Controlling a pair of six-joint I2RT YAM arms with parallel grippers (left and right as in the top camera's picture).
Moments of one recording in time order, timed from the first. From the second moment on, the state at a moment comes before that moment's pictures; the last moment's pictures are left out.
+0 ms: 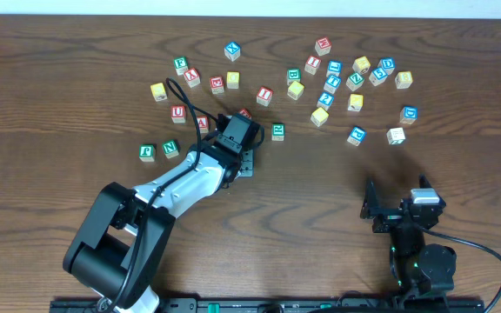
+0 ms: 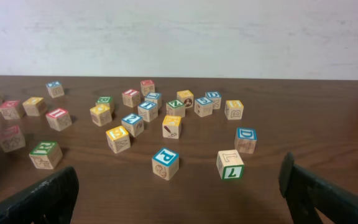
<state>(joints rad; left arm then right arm) -0.55 1.78 0.98 -0.36 -0.13 -0.50 0.08 0.02 0.01 -0.07 0.04 0.03</state>
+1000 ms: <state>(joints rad) -0.55 1.78 0.94 -0.28 -0.14 -0.50 0.08 0.02 0.01 -0.07 0.04 0.03</state>
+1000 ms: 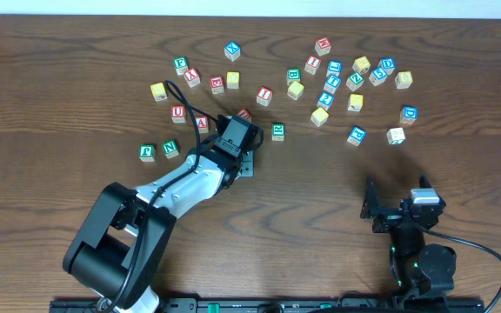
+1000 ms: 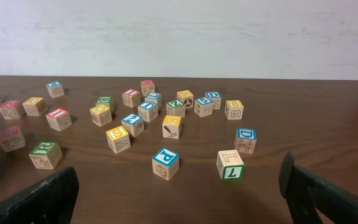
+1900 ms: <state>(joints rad) -0.55 1.78 0.93 -0.28 -0.14 -0.49 0.08 0.02 0.01 -0.07 0.04 0.03</state>
